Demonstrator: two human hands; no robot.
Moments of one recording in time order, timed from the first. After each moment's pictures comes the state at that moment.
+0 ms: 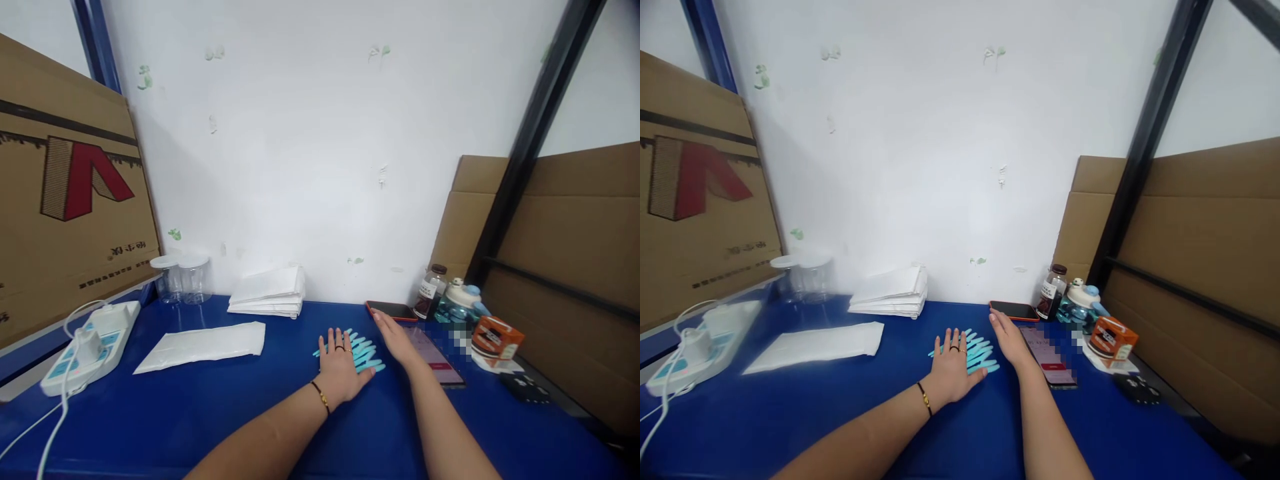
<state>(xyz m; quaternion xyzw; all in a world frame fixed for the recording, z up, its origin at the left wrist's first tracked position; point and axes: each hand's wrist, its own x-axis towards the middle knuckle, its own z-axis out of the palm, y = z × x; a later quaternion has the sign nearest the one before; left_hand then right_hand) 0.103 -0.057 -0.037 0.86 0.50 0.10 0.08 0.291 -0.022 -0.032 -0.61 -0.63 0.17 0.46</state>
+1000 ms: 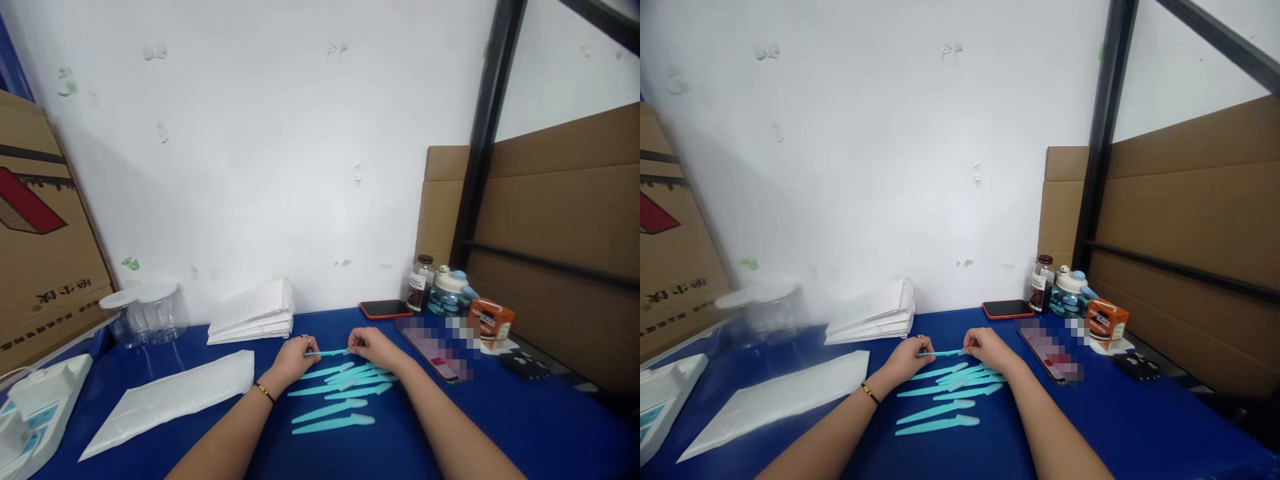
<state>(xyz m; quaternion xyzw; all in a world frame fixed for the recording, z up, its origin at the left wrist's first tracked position) 0.011 0.047 -0.033 0.89 0.39 0.18 0.17 0.255 -0.013 -0.030 -0.57 -0.73 0.23 0.31</state>
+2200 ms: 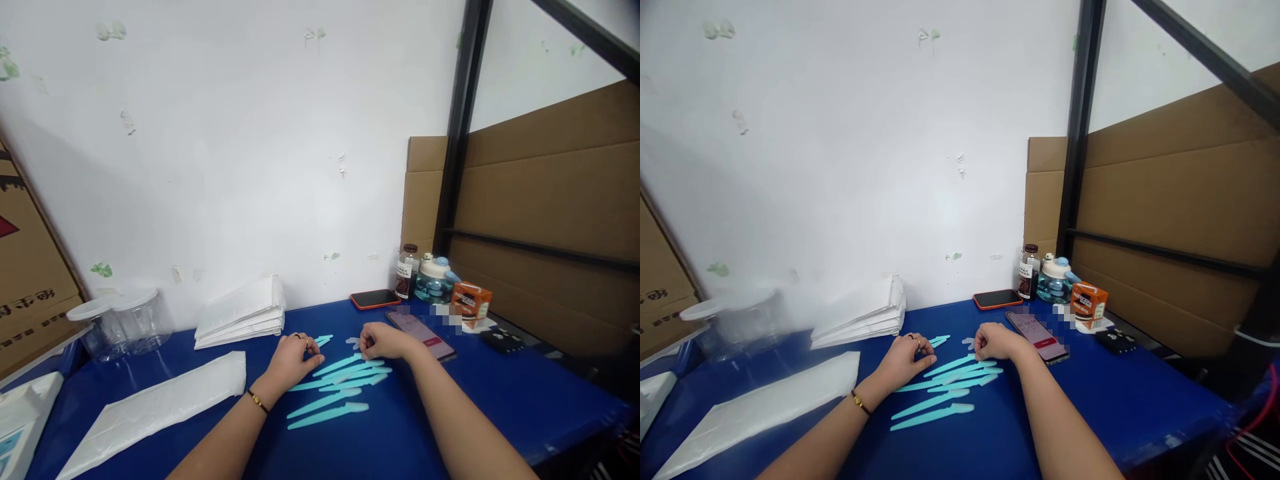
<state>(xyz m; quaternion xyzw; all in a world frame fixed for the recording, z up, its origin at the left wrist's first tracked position) 0.019 0.016 -0.012 0.91 0.35 0.16 0.12 0.280 -0.039 -0.008 -0.61 -0.74 0.22 0.16</state>
